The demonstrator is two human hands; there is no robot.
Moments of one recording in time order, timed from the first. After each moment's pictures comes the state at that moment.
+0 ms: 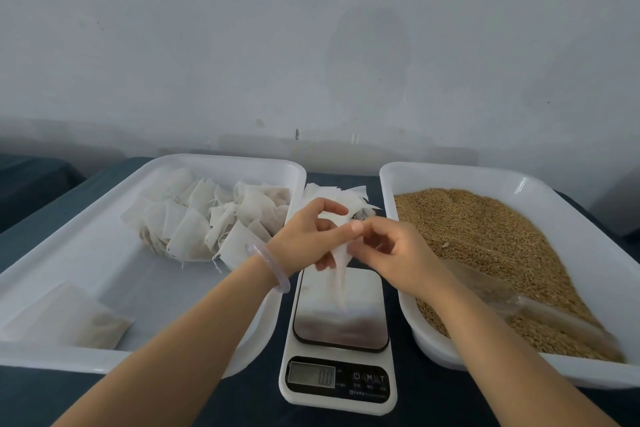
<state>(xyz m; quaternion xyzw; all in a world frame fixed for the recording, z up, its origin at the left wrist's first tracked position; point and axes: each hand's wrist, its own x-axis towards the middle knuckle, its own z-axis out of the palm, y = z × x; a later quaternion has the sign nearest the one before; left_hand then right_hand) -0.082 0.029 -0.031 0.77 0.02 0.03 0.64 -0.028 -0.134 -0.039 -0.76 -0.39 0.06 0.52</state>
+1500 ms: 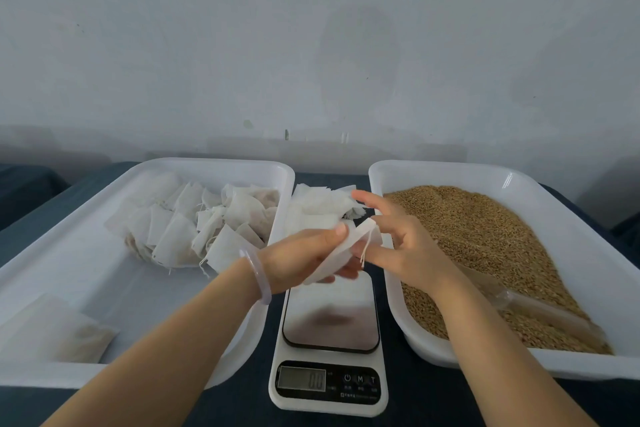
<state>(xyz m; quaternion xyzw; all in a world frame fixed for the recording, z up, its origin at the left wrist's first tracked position) -0.087 0.023 -0.027 0.75 -0.01 -0.15 0.65 -0.021 -0.151 -0.031 -0.77 -0.39 0.06 0.49</state>
